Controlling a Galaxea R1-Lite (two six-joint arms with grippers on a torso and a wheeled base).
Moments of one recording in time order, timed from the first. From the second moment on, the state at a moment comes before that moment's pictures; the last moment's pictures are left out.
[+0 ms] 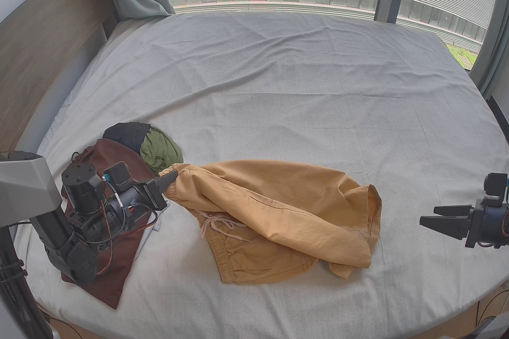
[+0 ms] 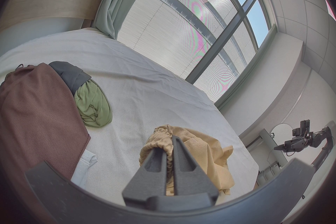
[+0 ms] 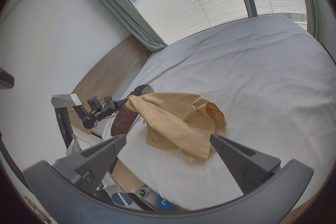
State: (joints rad) left arm -0.23 2.05 -0.41 -1.55 -0.30 -0.46; right arm 0.08 1.14 -0.41 -0.27 0.59 0.19
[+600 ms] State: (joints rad) left arm -0.24 2.05 -0.42 -1.55 -0.30 -0.46; right arm 0.09 1.37 -0.36 -0.55 0.59 0.33
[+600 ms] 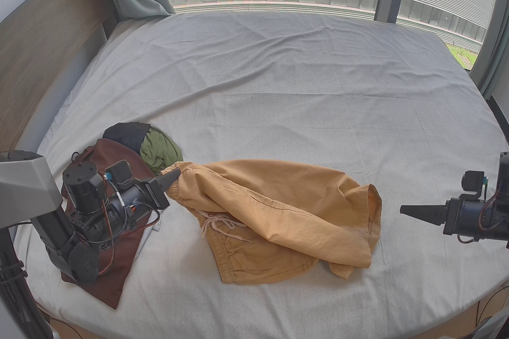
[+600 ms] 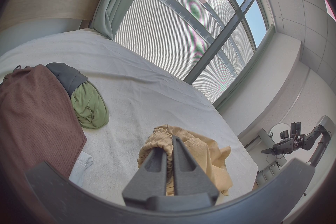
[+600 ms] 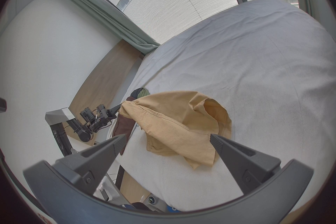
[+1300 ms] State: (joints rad) left arm -0.27 2.05 -0.43 -1.55 -0.30 -0.46; right arm 0.10 1.68 -0.33 -0.90 0.59 0.51
